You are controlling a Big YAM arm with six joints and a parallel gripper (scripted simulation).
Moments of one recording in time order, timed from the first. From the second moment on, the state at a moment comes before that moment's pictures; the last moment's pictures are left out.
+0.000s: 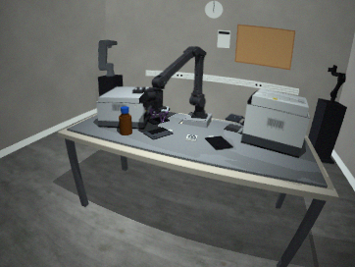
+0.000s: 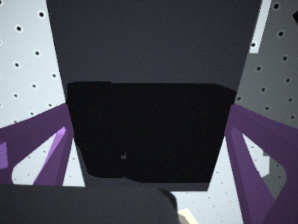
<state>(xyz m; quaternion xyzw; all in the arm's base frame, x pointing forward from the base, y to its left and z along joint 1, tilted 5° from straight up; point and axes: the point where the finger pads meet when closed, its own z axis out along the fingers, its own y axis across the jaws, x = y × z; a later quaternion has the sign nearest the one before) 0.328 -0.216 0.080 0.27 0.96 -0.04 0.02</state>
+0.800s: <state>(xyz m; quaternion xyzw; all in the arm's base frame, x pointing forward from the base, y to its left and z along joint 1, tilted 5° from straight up) 0.327 -0.217 0.066 0.27 0.96 -0.04 0.02</state>
